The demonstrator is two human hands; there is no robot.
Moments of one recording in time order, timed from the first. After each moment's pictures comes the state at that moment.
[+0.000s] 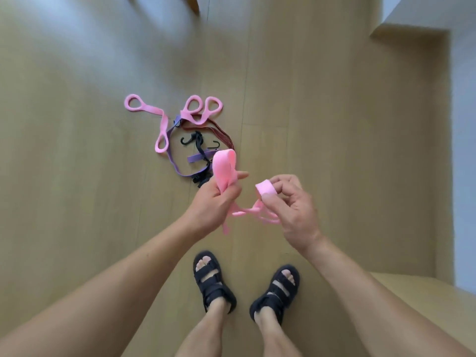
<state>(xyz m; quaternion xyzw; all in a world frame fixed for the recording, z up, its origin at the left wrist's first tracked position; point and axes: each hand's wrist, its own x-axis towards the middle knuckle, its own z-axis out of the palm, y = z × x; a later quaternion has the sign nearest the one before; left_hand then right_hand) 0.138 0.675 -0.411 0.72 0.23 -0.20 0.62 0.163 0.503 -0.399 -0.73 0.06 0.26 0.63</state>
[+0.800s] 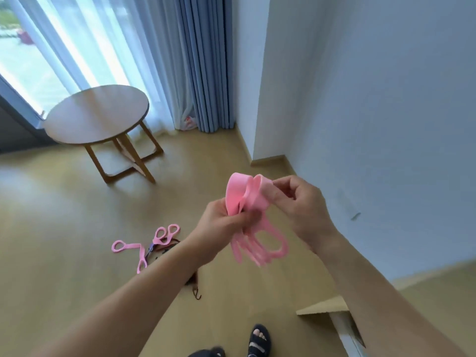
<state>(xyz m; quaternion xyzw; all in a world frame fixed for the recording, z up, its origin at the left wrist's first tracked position) 0.103 0.501 0.048 0.69 -0.06 -0.20 0.69 0.092 0.326 0.082 -0.77 0.04 -0.02 0.63</state>
